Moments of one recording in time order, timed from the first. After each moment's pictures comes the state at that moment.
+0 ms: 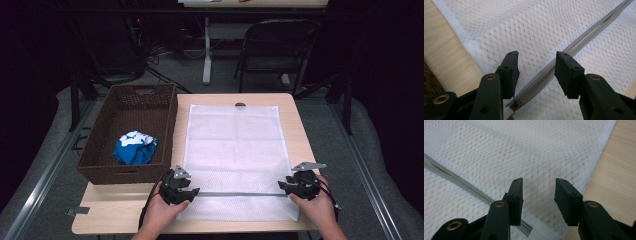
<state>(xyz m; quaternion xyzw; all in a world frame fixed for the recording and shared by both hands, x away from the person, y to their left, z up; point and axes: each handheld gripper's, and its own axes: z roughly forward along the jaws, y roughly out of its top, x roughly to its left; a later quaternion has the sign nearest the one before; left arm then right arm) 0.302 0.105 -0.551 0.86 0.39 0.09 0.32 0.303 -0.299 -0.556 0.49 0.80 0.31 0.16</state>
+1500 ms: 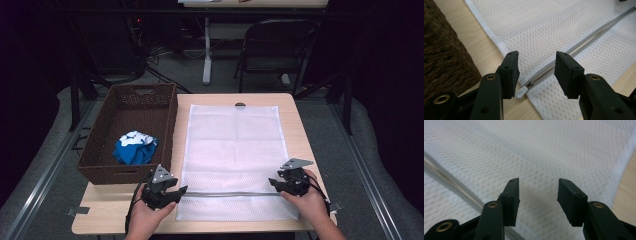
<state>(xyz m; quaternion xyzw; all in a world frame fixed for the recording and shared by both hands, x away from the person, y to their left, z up) 0.275 0.147 -0.517 0.82 0.42 0.12 0.37 0.316 -0.274 -0.555 0.43 0.83 0.32 0.18</state>
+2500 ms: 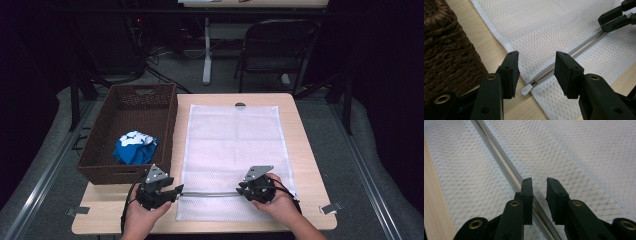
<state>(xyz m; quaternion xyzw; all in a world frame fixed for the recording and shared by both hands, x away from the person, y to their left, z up) 0.274 0.155 -0.515 0.82 0.42 0.12 0.37 0.307 -0.182 -0.558 0.28 0.89 0.34 0.11</state>
